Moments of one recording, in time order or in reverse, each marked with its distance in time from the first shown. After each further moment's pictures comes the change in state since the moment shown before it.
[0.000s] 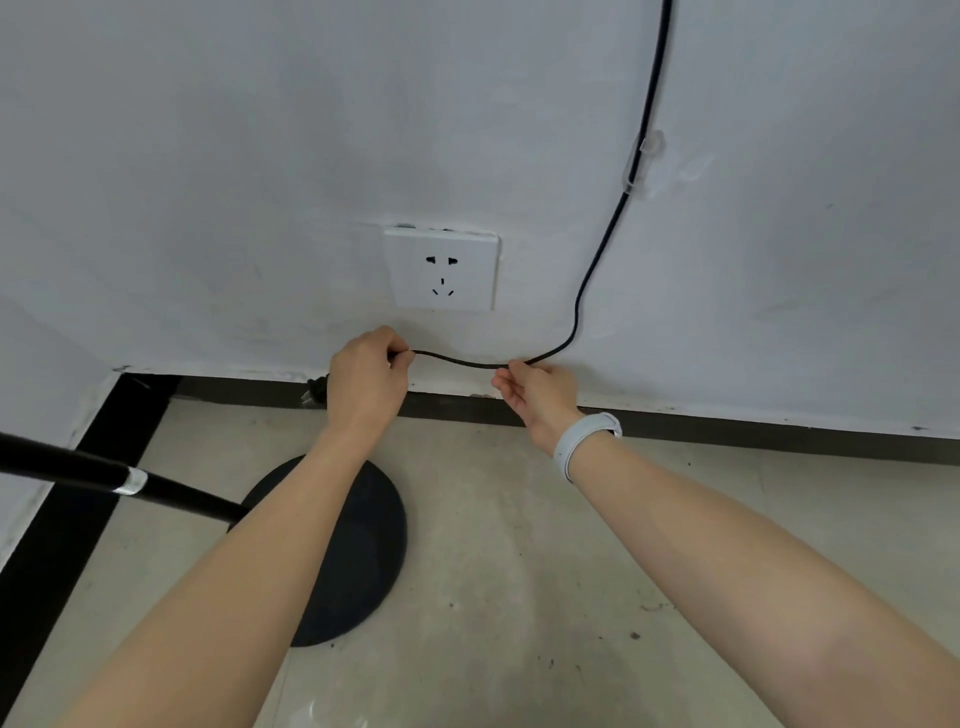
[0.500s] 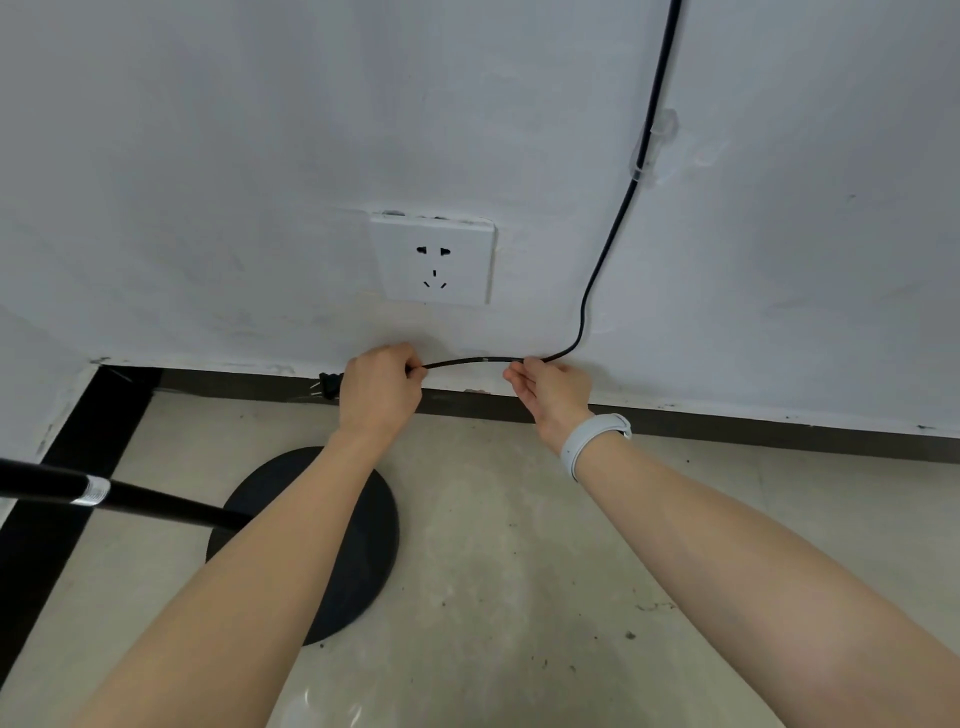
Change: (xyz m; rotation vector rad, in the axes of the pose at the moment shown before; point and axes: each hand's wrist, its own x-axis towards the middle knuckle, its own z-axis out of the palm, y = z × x) left_hand -0.001 -0.004 0.028 0.115 -0.121 -0.012; right_hand 0.014 -0.002 -0.012 0.067 0.108 -0.019
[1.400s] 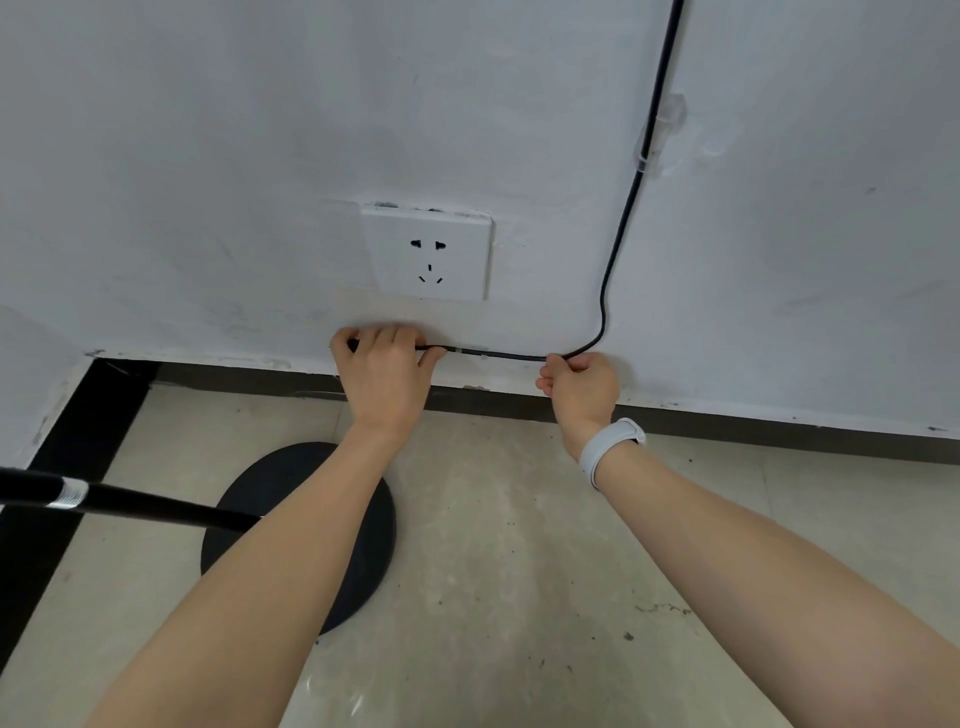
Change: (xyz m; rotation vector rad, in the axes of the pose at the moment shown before) left_hand 0.003 0.008 0.016 0.305 0.240 0.094; right_hand 0.008 0.000 -0.022 -0.450 0.165 -0.337
